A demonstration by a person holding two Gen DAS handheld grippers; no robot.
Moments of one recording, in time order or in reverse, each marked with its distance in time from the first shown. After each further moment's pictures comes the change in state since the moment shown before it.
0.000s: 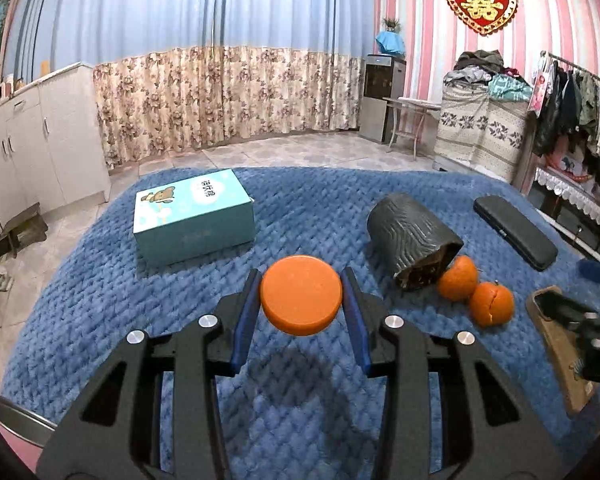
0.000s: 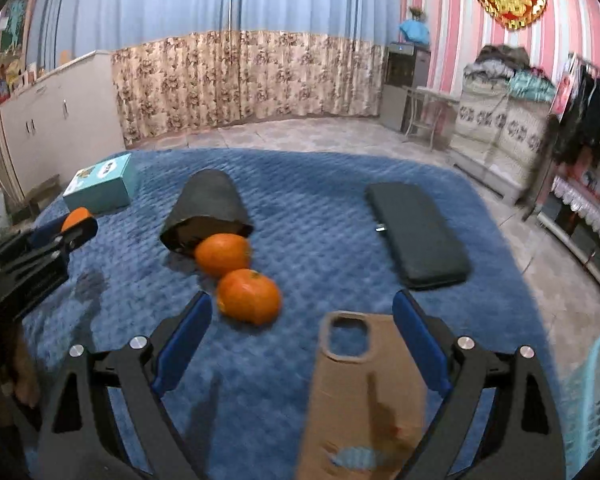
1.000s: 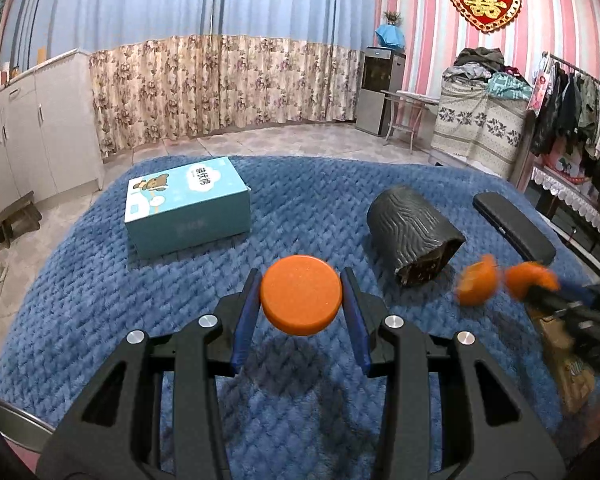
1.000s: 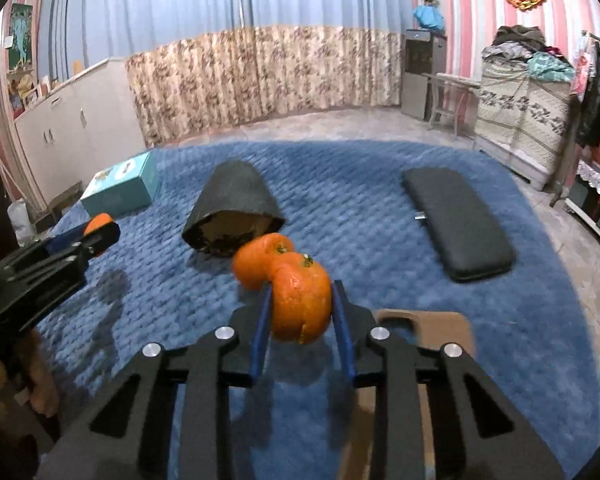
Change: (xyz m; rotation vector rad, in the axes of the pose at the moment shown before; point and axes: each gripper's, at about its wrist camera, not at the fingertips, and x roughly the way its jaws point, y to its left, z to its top) left arm 0.012 0.000 -0.002 -0.008 0.031 -0.011; right arm 0.004 -0.001 -0.003 0.023 0.009 0.087
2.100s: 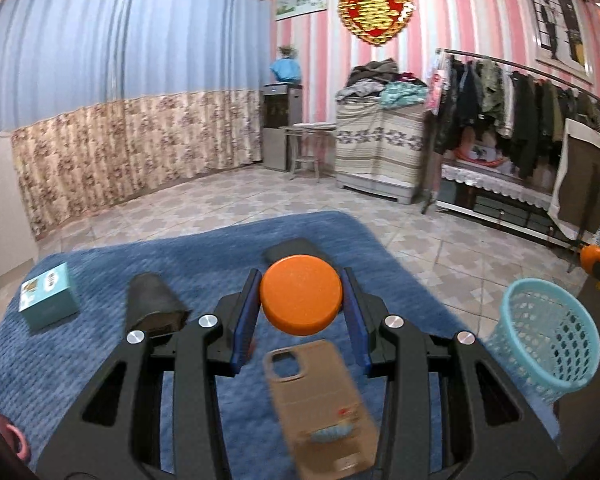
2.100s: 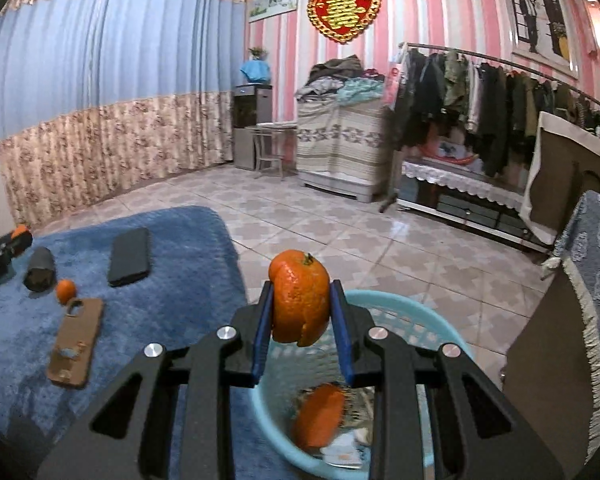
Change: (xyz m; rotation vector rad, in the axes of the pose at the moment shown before) left arm -0.107 -0.241 0.018 0.205 -0.147 -0.259; right arm -0.233 -0.257 -0.065 0.236 -0.211 -0.511
